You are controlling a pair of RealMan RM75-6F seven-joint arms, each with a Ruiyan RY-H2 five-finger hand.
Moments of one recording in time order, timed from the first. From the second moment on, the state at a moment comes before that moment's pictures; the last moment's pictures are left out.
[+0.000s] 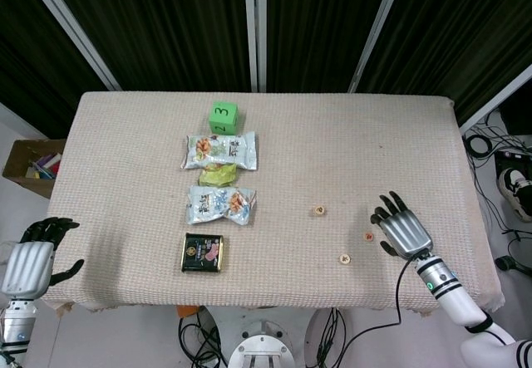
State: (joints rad) left arm -0.02 -1.21 0.00 -1.55 1.53 1.52 0.05; right arm 0.49 -1.30 -0.10 -1.50 -1.42 1.11 -0.32
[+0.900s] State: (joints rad) left arm -0.01 -1.21 0.00 -1.54 1.53 1.54 0.04; right arm 0.51 -1.35 -0.03 -1.45 -1.47 1.06 -0.28
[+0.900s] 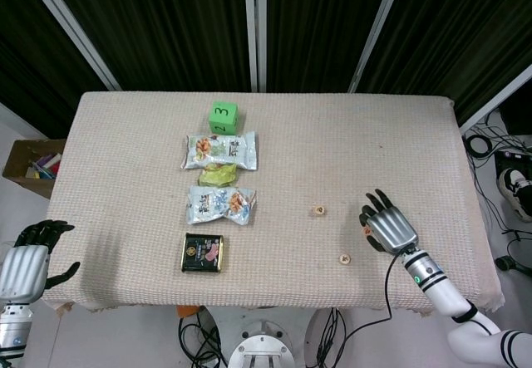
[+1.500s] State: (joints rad) left arm 0.00 -1.21 0.00 -1.54 1.52 1.54 0.04; right arm 0.74 -1.43 0.12 -1.44 -1.35 0.83 -0.39
